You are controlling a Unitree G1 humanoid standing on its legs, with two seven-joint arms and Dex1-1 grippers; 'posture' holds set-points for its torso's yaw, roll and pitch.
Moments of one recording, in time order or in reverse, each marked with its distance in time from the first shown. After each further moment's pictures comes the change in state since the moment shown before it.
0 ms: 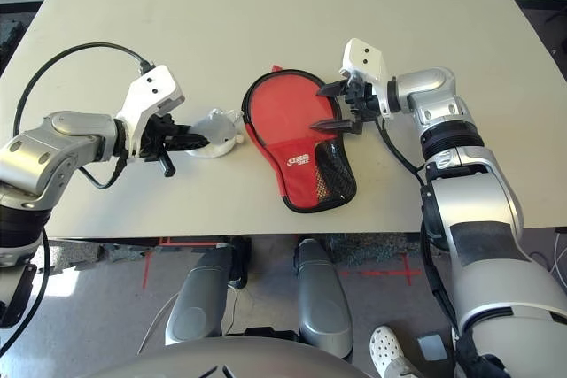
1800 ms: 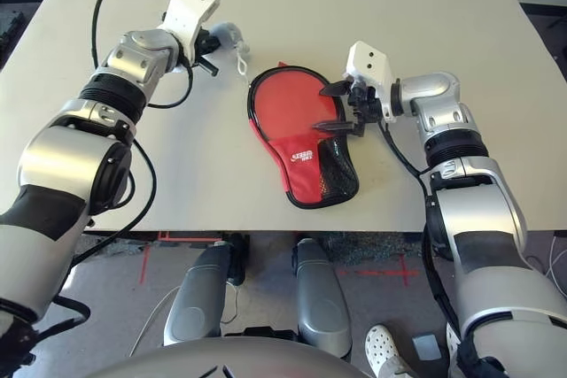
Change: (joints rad) left arm -0.760 -0.518 0.092 1.458 0.449 -0.790 0.451; right arm 0.070 -0.021 -0.003 -0.111 0.013 0.004 -0.041
